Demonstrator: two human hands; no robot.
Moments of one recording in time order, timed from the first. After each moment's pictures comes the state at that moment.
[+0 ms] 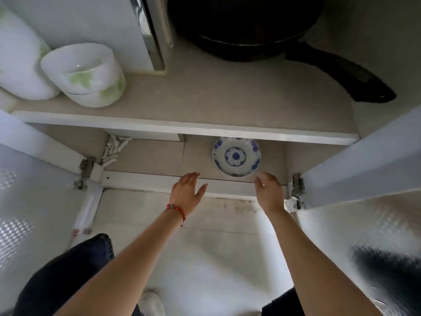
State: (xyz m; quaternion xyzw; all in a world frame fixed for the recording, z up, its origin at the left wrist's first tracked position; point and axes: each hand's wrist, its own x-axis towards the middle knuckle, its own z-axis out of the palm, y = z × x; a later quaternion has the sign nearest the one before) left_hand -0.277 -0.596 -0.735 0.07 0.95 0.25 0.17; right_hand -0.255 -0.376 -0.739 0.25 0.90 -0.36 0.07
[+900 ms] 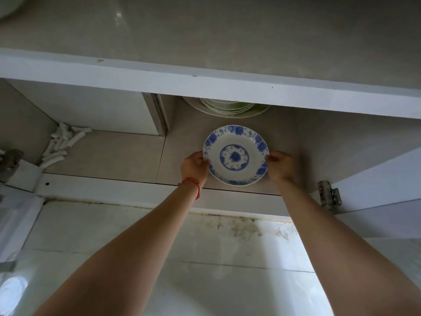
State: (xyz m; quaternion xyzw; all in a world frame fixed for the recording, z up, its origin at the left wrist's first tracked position) left_hand -0.379 -0.520 -0.861 -0.14 0.82 0.54 0.12; right_hand -0.367 -0.326 -0.864 0.31 0.84 -0.45 -0.03
